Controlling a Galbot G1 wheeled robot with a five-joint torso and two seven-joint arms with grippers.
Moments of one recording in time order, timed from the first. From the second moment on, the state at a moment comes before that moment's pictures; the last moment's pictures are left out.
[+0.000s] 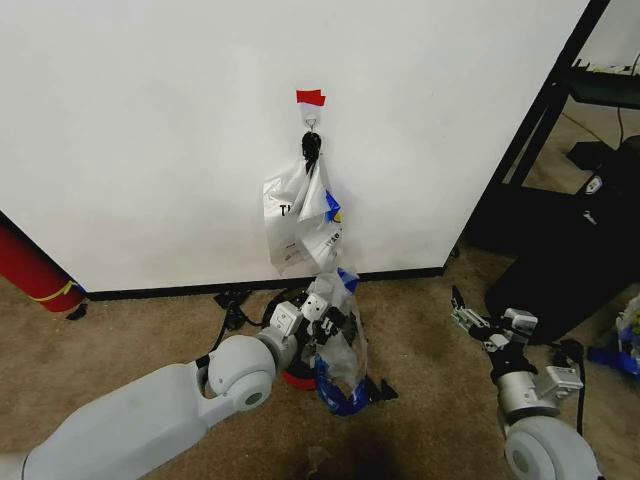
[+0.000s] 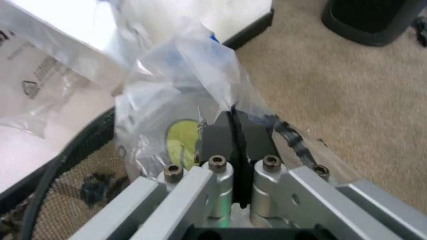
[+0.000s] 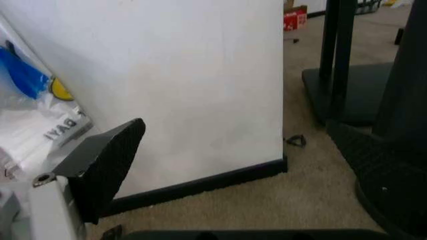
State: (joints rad) left arm 0.60 -0.80 0.47 -2.05 -0.89 0.51 -0.43; right arm -1.56 1.13 0.57 2.12 0.57 0.01 0.24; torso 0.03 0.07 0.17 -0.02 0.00
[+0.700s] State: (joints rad) left arm 0.72 -0.76 0.33 -2.11 -0.92 0.52 -0.47; right arm -1.14 0.87 0.11 2.09 0.86 -0.42 0.30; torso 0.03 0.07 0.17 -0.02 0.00
